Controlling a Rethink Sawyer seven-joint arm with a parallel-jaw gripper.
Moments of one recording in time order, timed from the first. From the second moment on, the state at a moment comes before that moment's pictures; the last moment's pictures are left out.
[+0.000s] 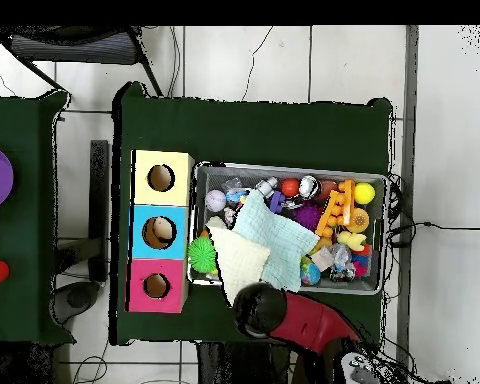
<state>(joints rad) -0.29 -0.65 -0.14 2.06 -0.03 0.43 1.58</state>
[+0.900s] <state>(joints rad) -0.45 -0.72 0.06 2.25 0.01 0.15 1.58</state>
